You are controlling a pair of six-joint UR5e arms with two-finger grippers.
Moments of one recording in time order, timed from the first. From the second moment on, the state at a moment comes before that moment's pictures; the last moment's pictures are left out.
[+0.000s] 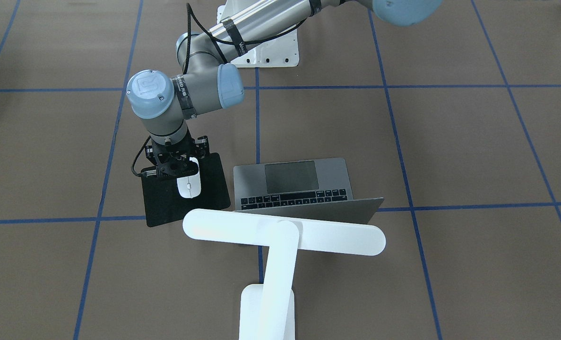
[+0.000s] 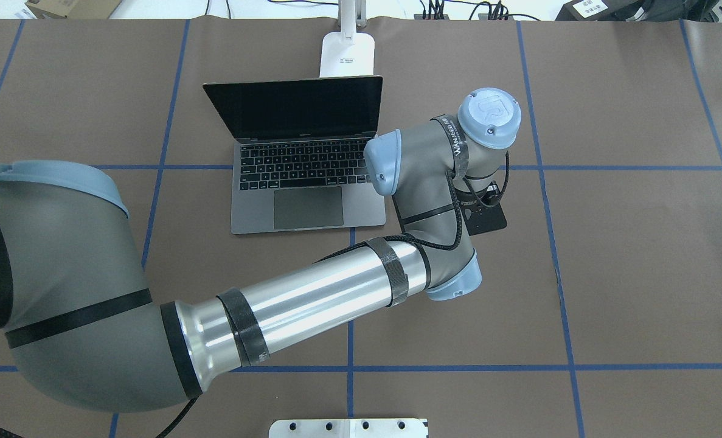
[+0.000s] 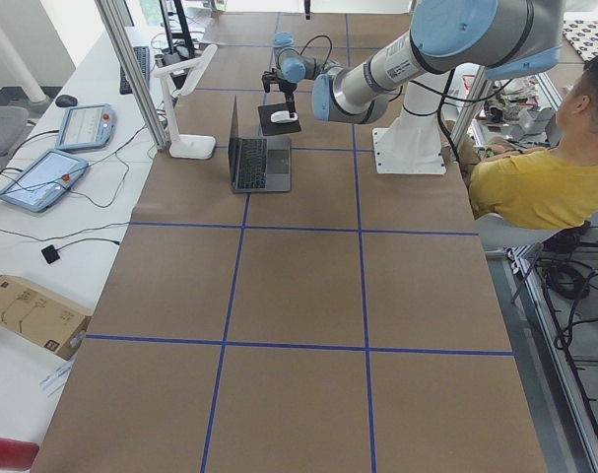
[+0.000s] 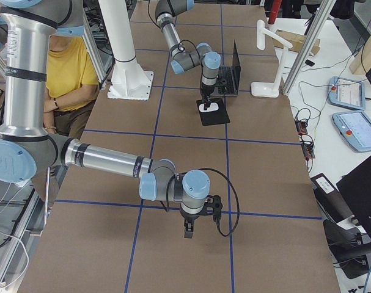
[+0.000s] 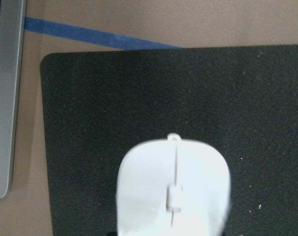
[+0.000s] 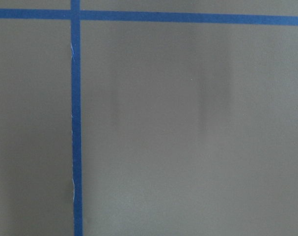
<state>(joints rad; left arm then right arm) -0.47 -3.03 -0.59 -1.87 -1.96 -1.43 1.53 -1.72 1.53 -1.42 2.28 0.01</state>
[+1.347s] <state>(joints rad) -0.50 -2.83 -1.03 -1.66 -2.01 -1.29 1.53 -1.70 1.51 -1.41 2.27 0.01</state>
